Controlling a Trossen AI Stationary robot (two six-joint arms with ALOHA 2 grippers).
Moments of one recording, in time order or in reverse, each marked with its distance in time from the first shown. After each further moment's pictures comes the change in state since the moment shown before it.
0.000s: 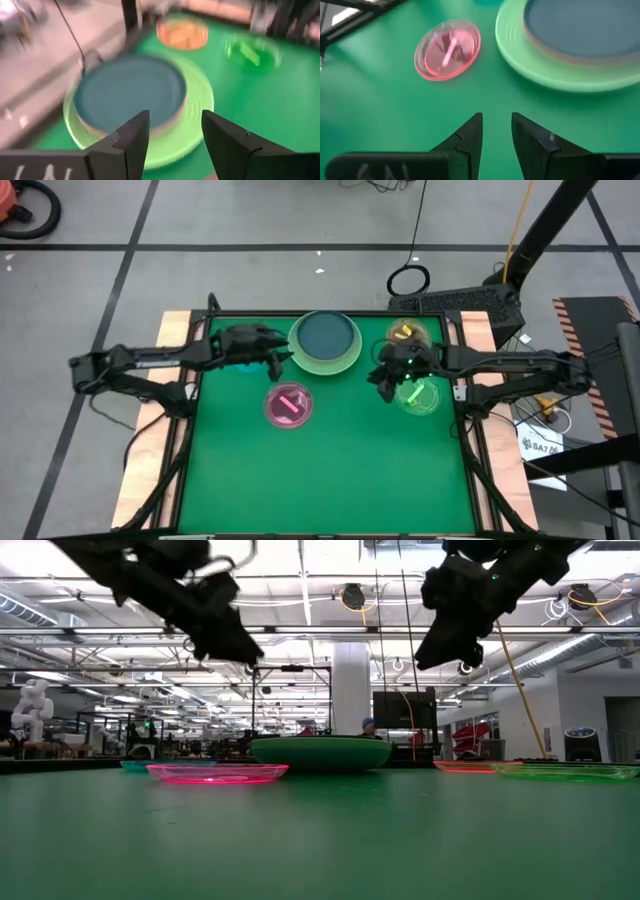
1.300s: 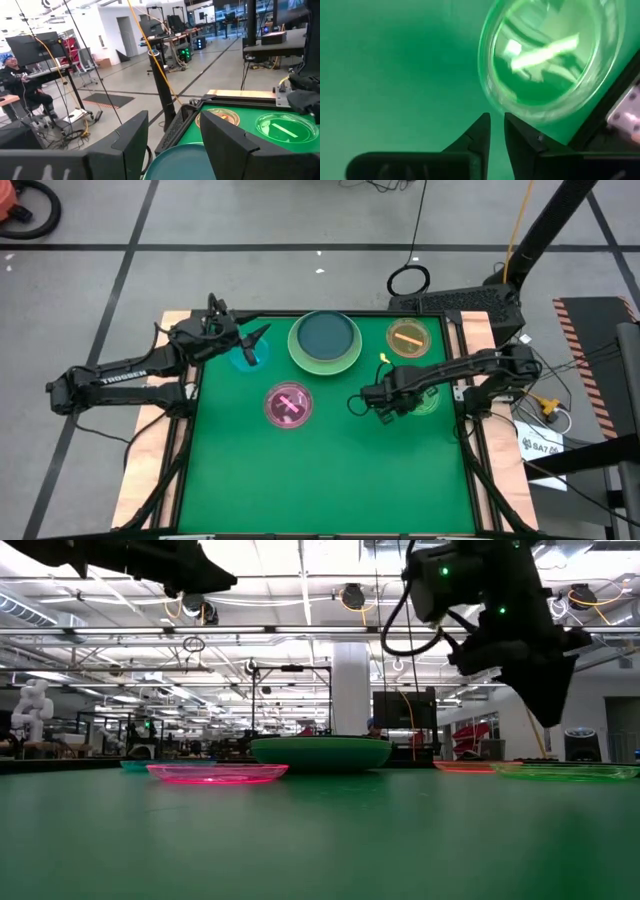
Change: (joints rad) left arm 0.035 -0.349 -0.075 0.204 -0.098 0.294; right arm 0.240 0.500 0.342 -0.979 0.101 0.739
